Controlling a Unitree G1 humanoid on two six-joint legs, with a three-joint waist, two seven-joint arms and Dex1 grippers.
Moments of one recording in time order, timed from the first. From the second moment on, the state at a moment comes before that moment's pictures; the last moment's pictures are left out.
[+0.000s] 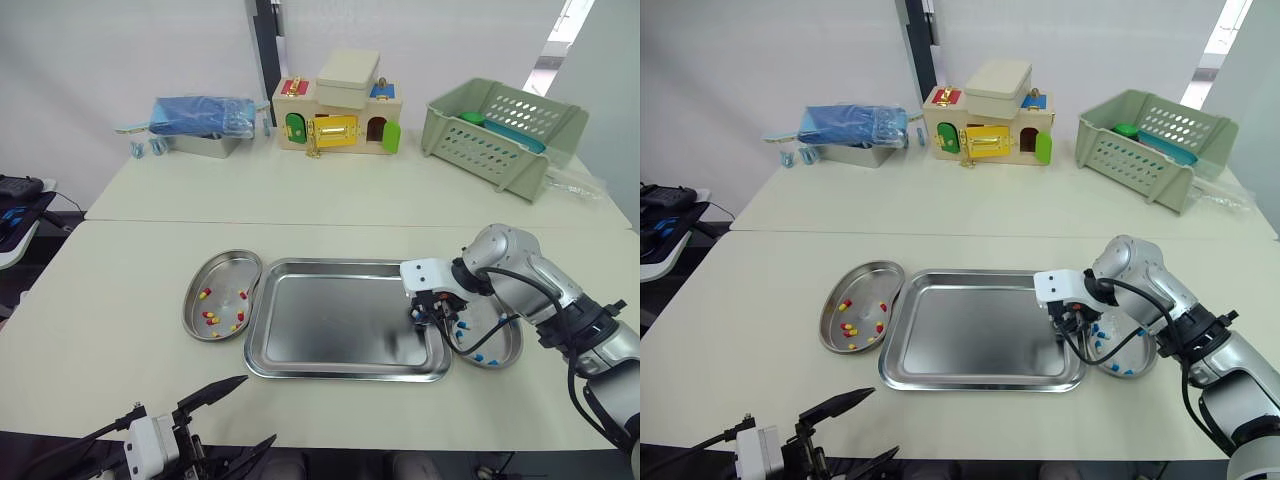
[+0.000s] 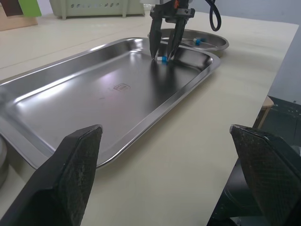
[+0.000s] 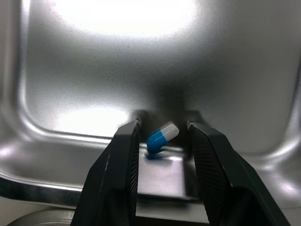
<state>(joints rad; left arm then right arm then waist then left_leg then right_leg) 0.69 0.52 0.20 -0.38 -0.50 -0.35 -1.06 -0.83 -0.76 0.59 0.05 -0.23 0.52 1.47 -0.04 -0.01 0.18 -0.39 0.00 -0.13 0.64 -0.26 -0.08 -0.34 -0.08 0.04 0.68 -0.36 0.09</state>
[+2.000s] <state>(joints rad) 0.60 0.70 0.34 -0.37 -0.56 -0.17 -1.10 -0.12 -1.06 -0.27 -0.17 0.32 0.47 1.33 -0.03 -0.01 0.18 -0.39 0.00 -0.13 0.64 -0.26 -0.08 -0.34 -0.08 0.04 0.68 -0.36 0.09</state>
